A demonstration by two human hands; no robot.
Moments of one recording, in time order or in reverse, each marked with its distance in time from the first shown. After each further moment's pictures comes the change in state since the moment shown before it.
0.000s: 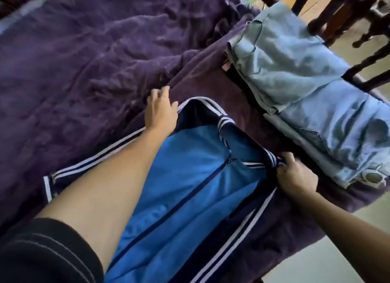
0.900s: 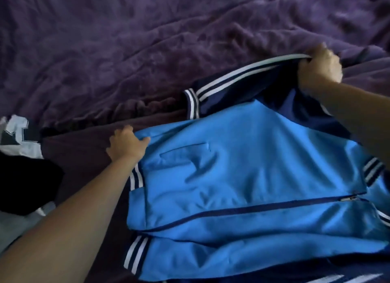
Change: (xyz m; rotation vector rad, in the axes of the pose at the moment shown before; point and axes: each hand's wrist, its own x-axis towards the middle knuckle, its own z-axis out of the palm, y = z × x) left_hand -0.193 -0.385 -0.061 0.035 -0.043 -0.953; right_hand 0.047 -0.440 0.003 0.099 0.290 -0.497
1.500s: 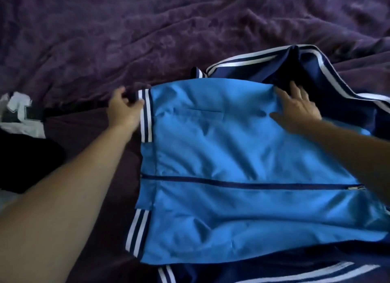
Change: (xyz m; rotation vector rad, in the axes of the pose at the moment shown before) left_hand 0.031 -0.016 -0.007 -0.703 0.203 0.040; right_hand -0.099 0.038 0.054 -0.278 -0.416 -0.417
